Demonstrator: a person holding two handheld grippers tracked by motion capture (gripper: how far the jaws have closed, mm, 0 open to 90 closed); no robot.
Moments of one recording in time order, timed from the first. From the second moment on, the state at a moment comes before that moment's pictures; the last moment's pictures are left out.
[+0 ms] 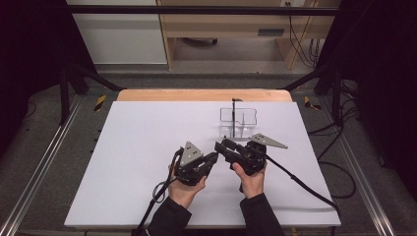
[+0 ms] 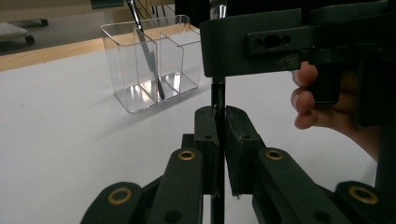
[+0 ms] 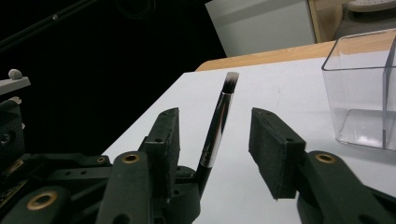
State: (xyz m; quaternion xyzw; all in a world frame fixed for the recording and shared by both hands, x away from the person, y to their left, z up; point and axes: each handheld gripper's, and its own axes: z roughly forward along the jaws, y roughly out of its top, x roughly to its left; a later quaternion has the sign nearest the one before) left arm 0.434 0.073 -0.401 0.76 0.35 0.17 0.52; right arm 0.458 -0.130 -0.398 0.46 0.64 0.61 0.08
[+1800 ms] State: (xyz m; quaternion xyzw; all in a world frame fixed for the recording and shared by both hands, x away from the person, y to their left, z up) left arm 0.442 0.102 -0.389 0.78 0.32 0.14 0.52; right arm 0.457 -0.135 -0.395 0.44 0.64 0.62 0.09
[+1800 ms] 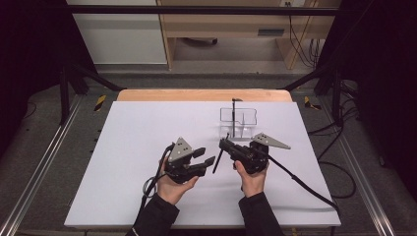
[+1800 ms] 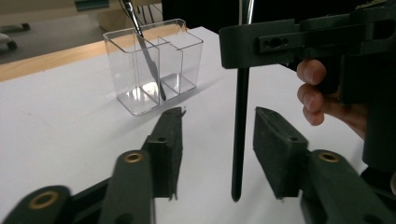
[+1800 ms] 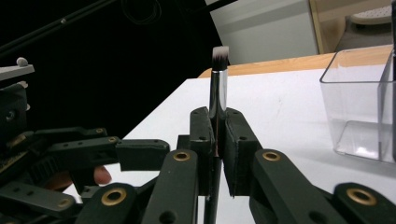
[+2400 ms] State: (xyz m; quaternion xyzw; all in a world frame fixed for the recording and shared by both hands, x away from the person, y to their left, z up) left arm 0.439 0.147 -0.391 0.78 0.32 0.16 0.51; right arm 0.458 -0.150 -0.388 0.43 0.65 0.61 0.14
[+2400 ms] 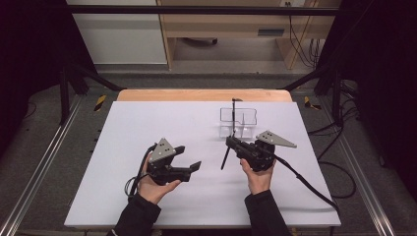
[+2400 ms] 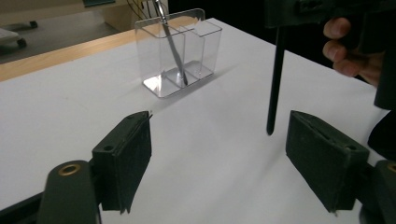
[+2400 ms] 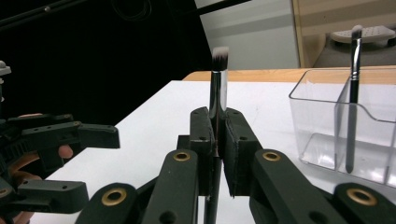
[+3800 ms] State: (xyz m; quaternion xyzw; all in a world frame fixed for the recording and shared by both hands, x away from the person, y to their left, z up) left arm 0.436 0.214 -0.407 0.78 0.38 0.21 0.45; right arm 0.495 -0.173 -0.363 0.43 0.65 0.58 0.22
